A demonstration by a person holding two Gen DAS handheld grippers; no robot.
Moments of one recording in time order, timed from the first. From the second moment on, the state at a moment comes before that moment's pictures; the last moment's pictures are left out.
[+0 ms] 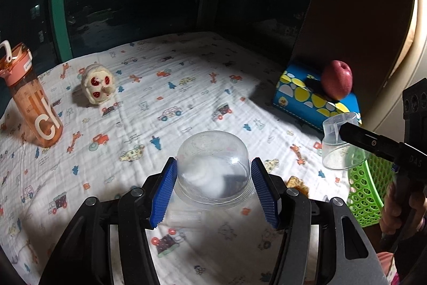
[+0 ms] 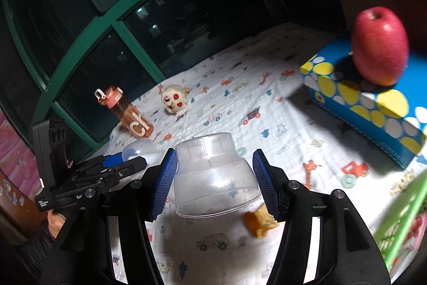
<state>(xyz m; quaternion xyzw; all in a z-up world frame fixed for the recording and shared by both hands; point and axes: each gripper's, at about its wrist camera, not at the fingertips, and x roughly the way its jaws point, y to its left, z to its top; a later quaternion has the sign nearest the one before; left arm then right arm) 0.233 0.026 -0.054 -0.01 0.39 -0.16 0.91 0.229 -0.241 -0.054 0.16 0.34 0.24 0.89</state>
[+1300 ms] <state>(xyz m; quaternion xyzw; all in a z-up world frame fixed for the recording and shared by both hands) 0.168 -0.247 -0.038 0.07 0.38 -0.37 0.84 0.064 -0.459 -0.067 0.18 0.32 -0.03 0.93</state>
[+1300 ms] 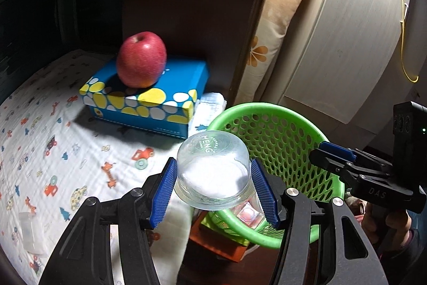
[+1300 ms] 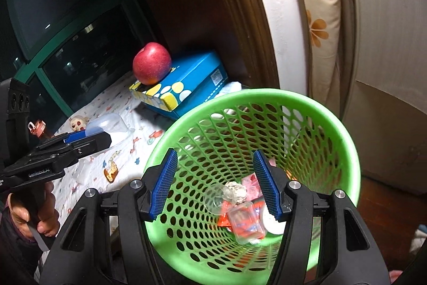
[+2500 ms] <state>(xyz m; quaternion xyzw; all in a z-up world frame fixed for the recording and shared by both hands) 0.144 -0.234 -0.056 0.08 0.40 -0.34 0.85 0.009 -0.437 -0.058 0.16 0.29 -0.02 0.94</state>
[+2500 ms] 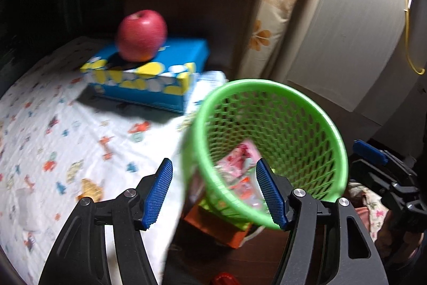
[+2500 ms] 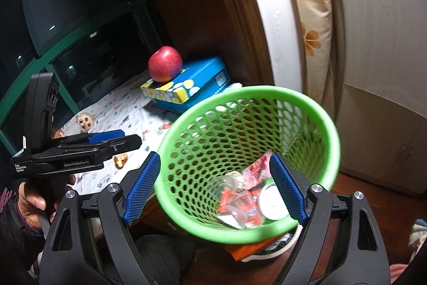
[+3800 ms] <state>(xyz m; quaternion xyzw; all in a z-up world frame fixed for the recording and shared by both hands) 0.269 0.014 -0.146 0.04 0.48 -0.08 0.87 0.154 -0.248 -0.112 0.05 0.40 0.14 0.91</state>
